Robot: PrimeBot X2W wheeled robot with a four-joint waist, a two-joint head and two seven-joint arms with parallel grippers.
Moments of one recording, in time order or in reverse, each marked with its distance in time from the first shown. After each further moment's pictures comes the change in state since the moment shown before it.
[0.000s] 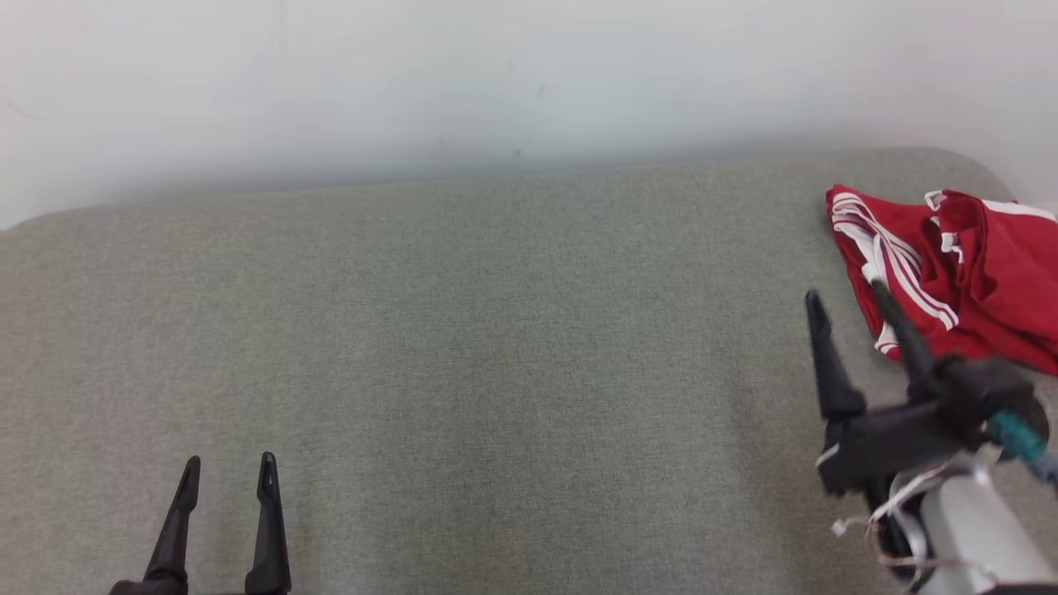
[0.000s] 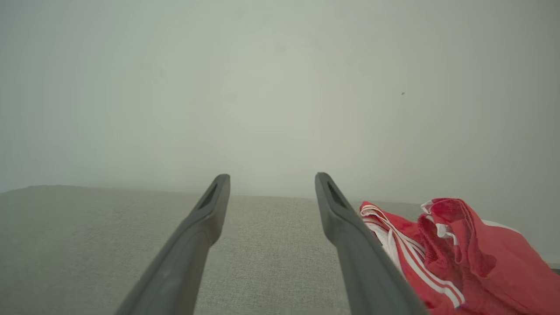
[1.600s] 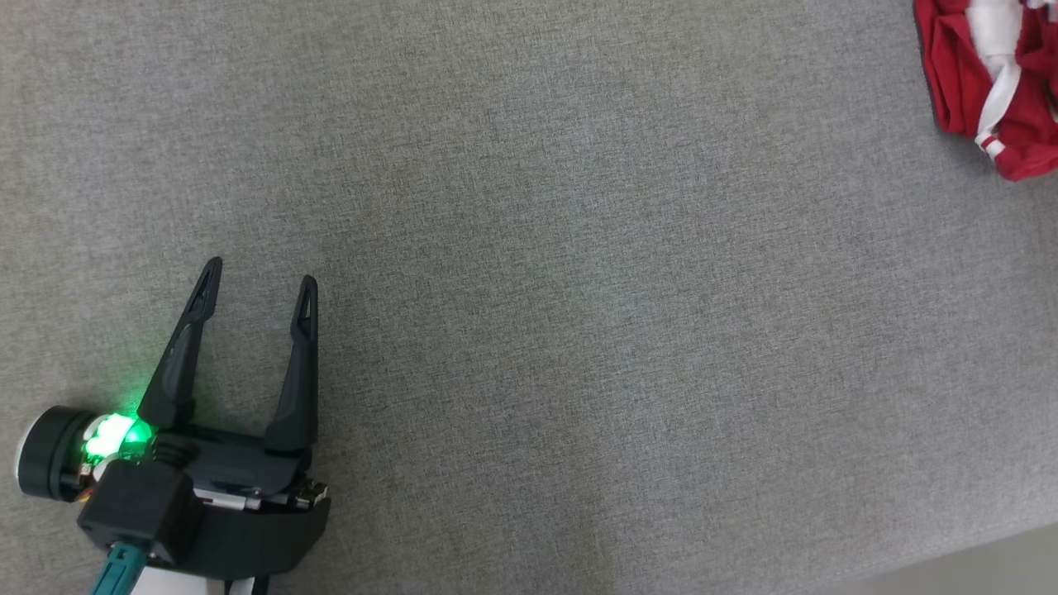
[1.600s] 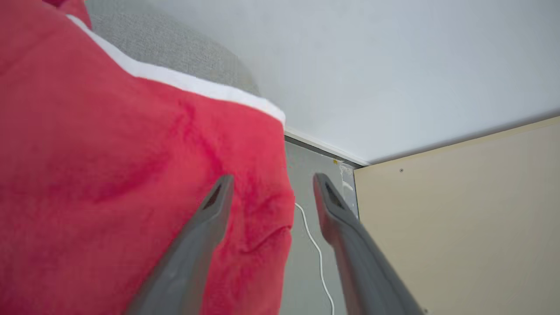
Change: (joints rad) left arm -0.274 0.119 -0.160 -0.132 0.018 -0.012 -0.001; right arm -0.880 -0.605 0.516 0.466 0.171 0.000 0.414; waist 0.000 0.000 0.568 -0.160
